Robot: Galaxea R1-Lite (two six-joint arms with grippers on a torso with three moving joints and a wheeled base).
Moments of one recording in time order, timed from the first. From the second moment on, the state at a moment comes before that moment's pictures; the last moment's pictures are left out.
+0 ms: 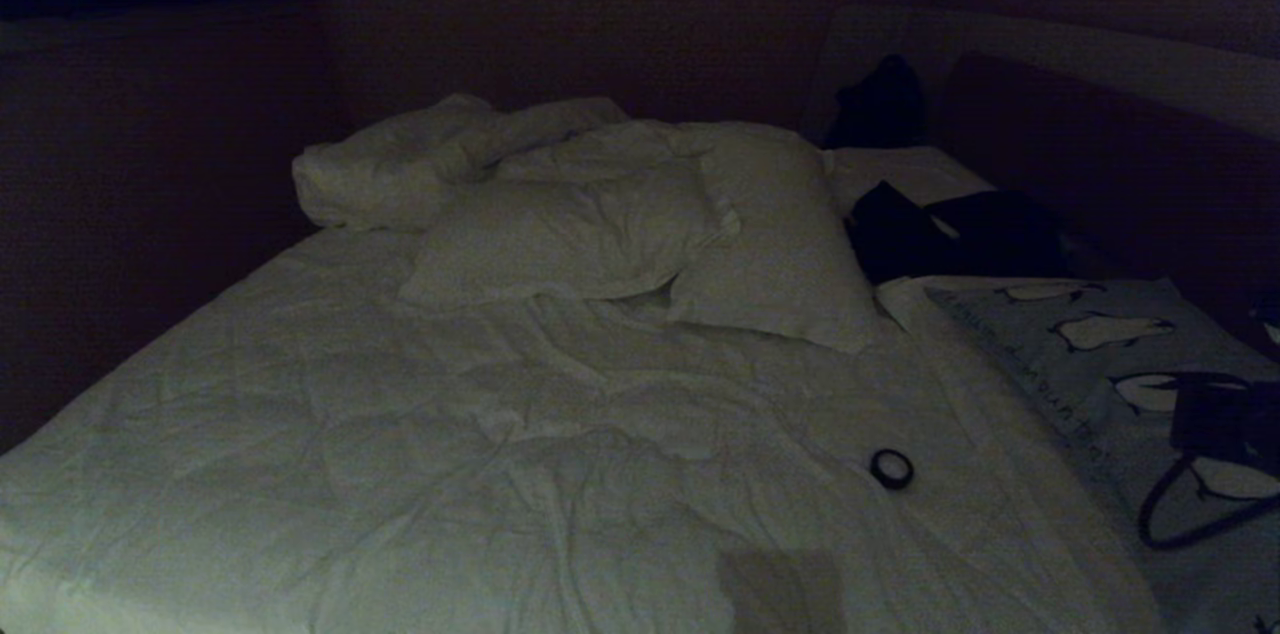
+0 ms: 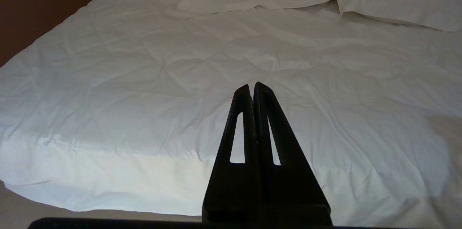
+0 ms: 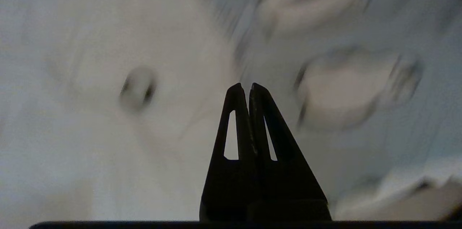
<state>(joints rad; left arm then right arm) 0.00 0.00 0.00 0.00 0.00 0.00 -0.15 1.44 -0.61 -0.36 -0.24 0.07</state>
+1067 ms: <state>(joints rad) 0.00 0.00 0.00 0.00 0.00 0.00 -0.42 1.89 -0.90 -0.55 -0.10 -0.08</state>
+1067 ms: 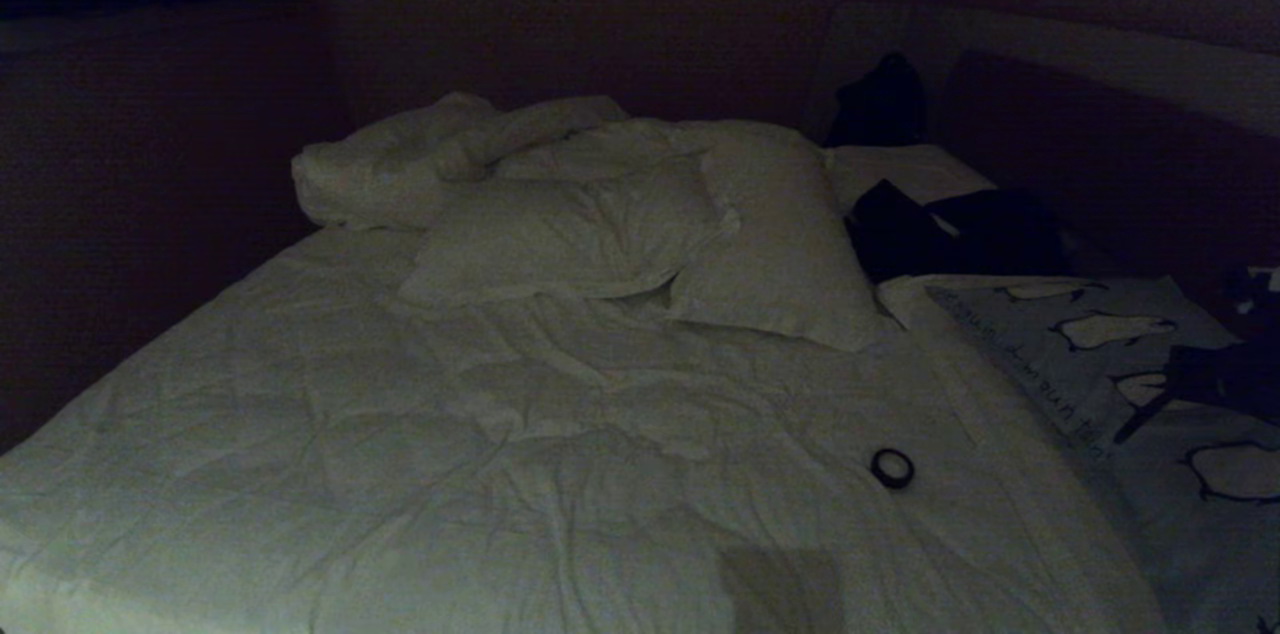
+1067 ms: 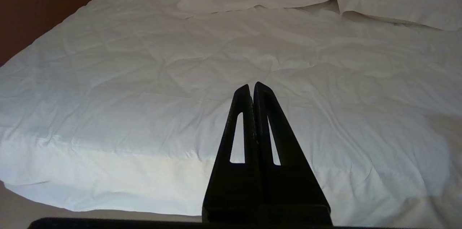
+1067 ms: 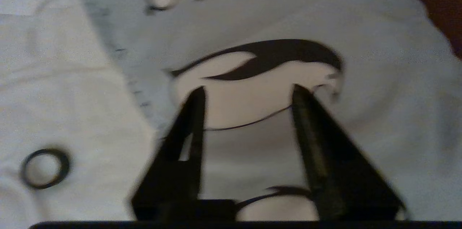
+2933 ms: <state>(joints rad) 0.00 0.00 0.00 0.00 0.00 0.00 -0.59 2.29 -0.93 -0.56 0.11 -0.16</state>
